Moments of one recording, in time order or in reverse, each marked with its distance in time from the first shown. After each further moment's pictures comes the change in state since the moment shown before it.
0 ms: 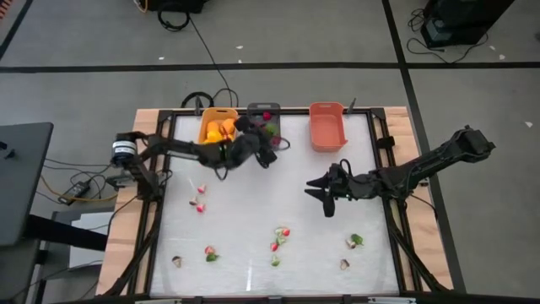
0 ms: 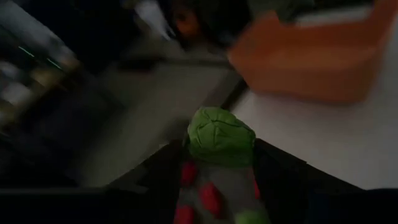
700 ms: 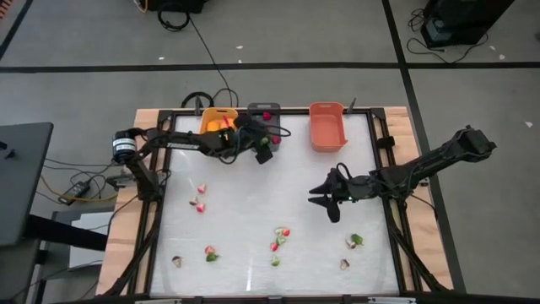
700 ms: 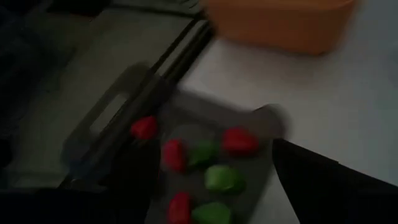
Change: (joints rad) left arm 0.095 0.005 0.078 -0.311 0.265 -0.176; right arm 0.005 -0.025 0.000 -0.128 -0.166 0.009
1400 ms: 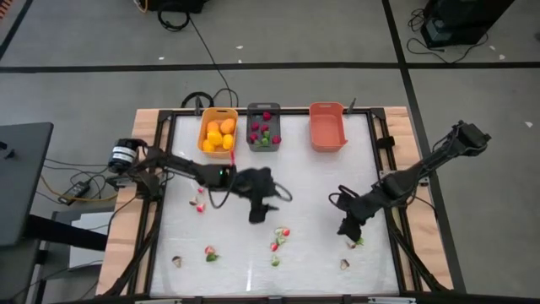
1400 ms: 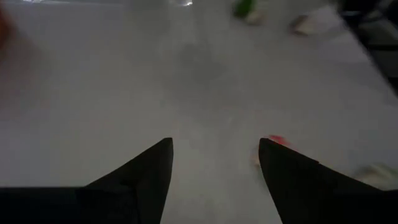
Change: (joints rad) left arm -0.353 -0.001 -0.073 0.106 0.522 -0.090; right arm 0.207 -0.013 0.068 -0.494 -0.413 0.638
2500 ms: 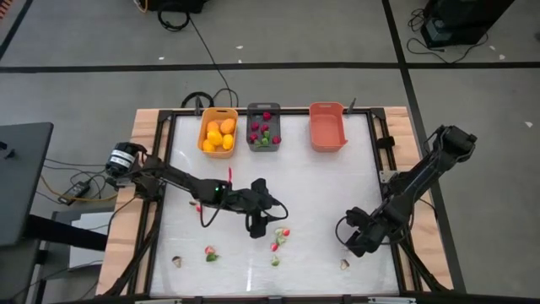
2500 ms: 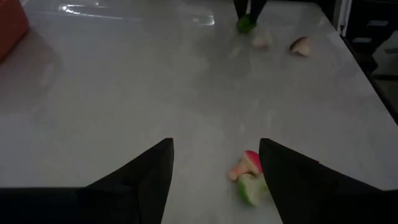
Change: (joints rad) left arm -0.162 0.000 -0.035 0.094 -0.242 -0.161; right arm 0.303 0.270 0.104 -0.271 0.094 0.427
